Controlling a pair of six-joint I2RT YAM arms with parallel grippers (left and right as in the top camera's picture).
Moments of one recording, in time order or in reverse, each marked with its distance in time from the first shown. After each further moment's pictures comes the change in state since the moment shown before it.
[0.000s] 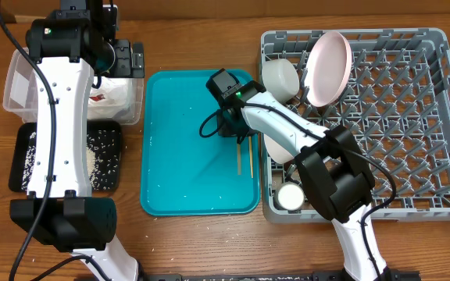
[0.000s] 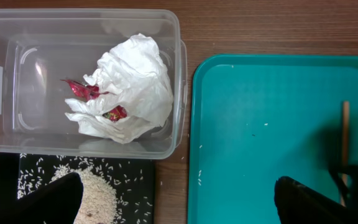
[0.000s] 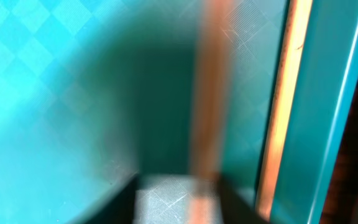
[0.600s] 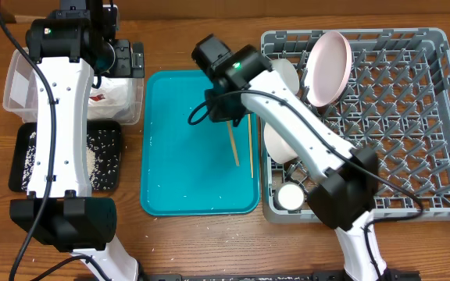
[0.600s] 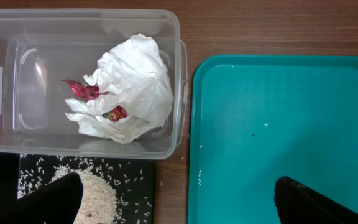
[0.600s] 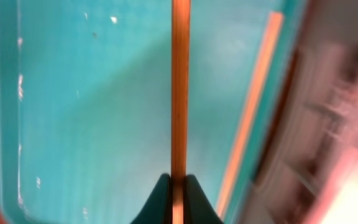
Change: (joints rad) left arm 0.000 0.000 0.000 0.000 0.000 0.000; right arm 0.039 -0.069 0.497 -0.554 -0.006 -0.098
